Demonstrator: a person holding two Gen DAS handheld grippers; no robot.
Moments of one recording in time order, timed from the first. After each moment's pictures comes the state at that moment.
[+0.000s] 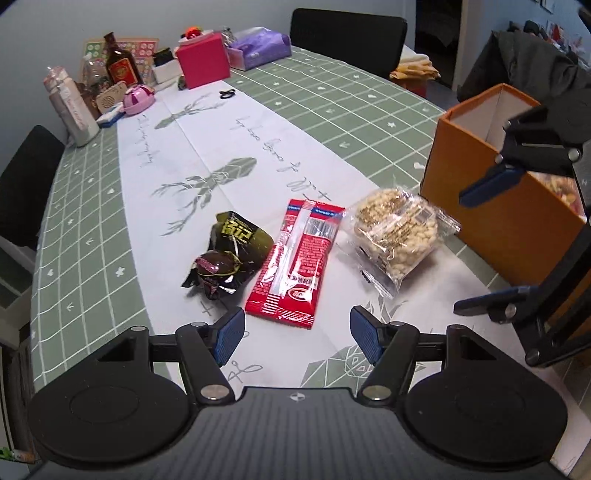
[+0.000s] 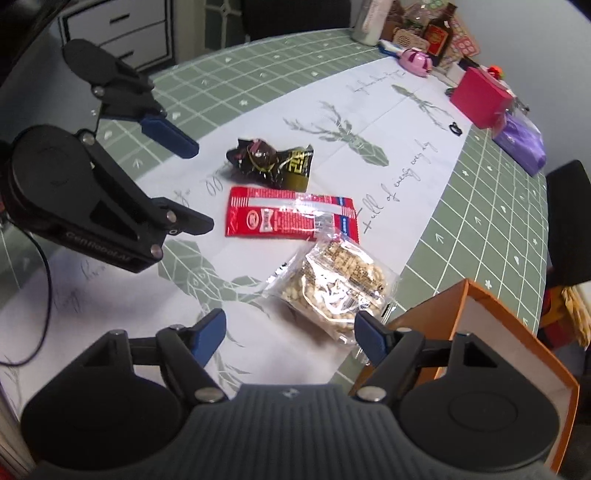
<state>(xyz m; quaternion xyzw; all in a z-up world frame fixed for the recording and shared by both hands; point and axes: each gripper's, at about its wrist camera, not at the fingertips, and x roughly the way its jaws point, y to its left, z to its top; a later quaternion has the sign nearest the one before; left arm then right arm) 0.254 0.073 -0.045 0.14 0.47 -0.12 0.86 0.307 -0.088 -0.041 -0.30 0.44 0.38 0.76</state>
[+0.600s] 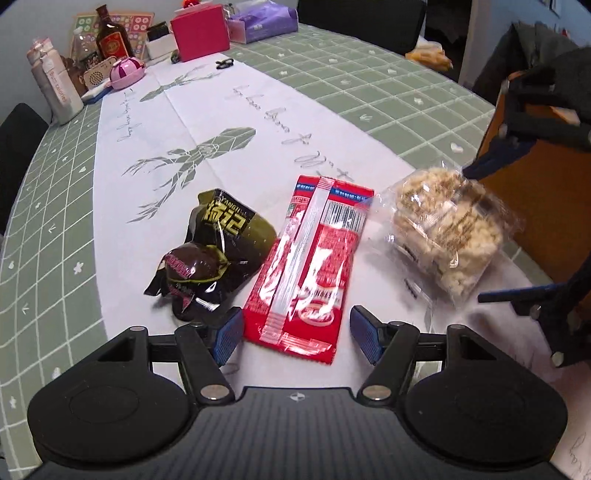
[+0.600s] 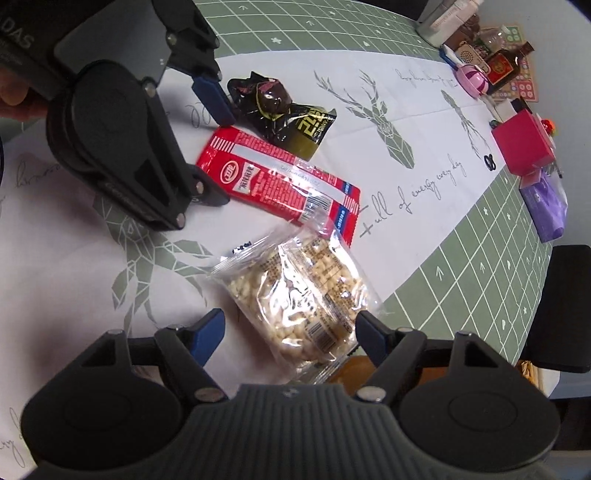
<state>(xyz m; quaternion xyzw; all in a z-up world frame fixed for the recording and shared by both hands) 0.297 0.077 -0.105 0.12 0.47 -0.11 0.87 0.334 -0.061 -0.088 -0.45 0.40 0.39 0.70</state>
